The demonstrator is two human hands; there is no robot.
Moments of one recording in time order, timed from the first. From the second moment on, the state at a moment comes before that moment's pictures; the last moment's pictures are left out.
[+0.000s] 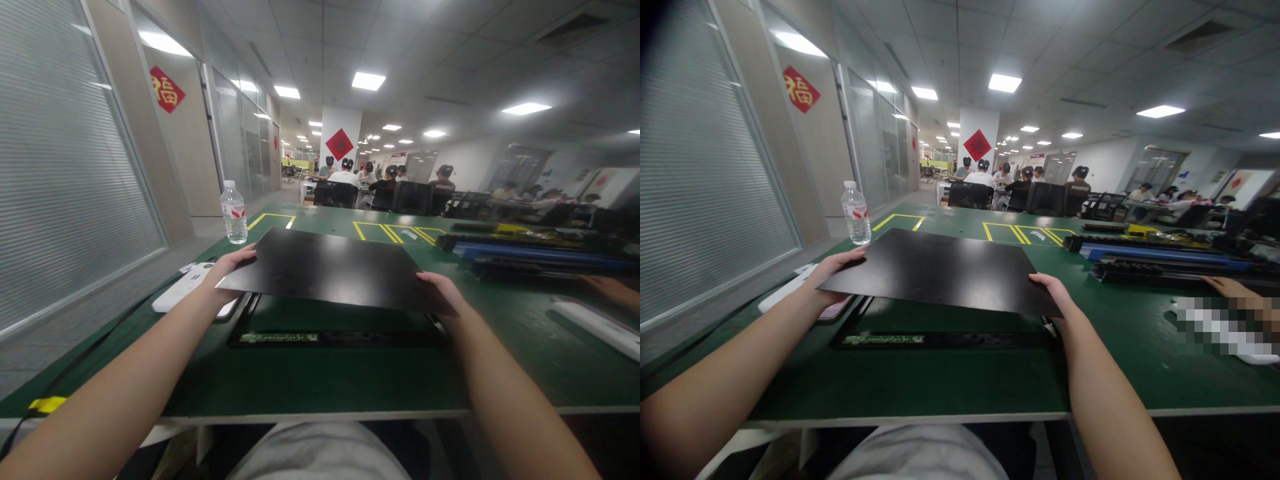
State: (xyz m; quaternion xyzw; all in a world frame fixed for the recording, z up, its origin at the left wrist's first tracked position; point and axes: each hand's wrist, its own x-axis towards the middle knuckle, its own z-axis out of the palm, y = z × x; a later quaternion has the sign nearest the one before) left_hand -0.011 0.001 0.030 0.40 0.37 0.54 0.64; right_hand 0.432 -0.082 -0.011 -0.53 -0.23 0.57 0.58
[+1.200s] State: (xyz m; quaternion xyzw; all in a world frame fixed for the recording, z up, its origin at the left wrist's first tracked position) left_hand -0.008 0.000 0.027 0.38 0.41 0.54 0.62; right_hand 0.446 -0.067 -0.029 -0.66 -0.31 0.38 0.58
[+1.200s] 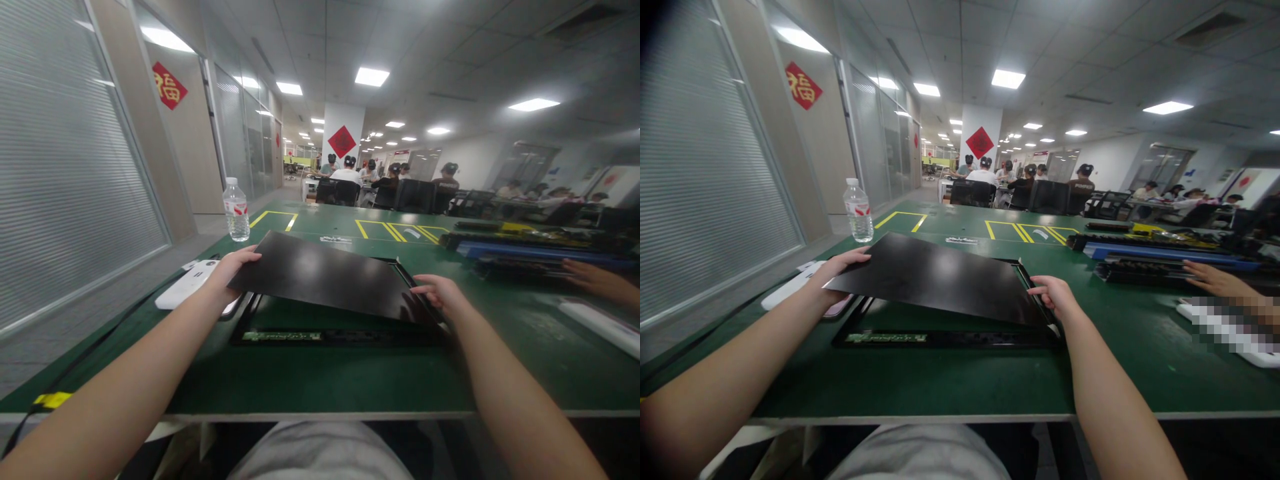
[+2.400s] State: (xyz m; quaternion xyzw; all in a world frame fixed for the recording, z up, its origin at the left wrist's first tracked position) left_hand -0.005 0.010 0.005 0.42 0.44 0.53 0.60; right_hand 0.437 -0.078 -0.015 -0.73 -0.33 0.28 0.53
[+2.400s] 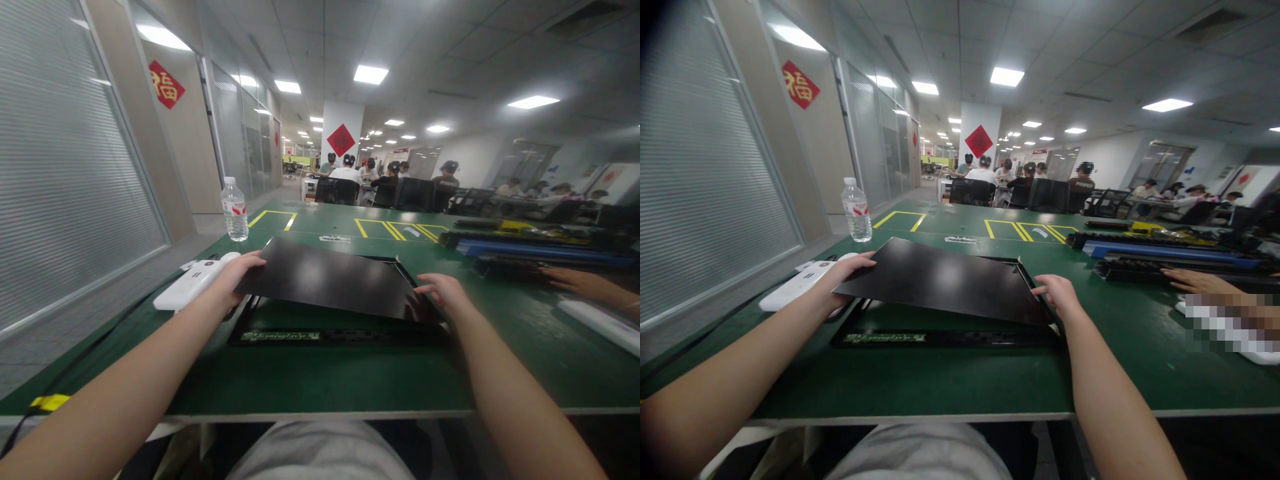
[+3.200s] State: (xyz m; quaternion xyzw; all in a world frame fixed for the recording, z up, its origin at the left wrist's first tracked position) left_hand -0.001 0.001 0.010 0.46 0.42 0.50 0.60; right_hand 0.441 -0.076 -0.019 -0.73 -0.34 0.27 0.53
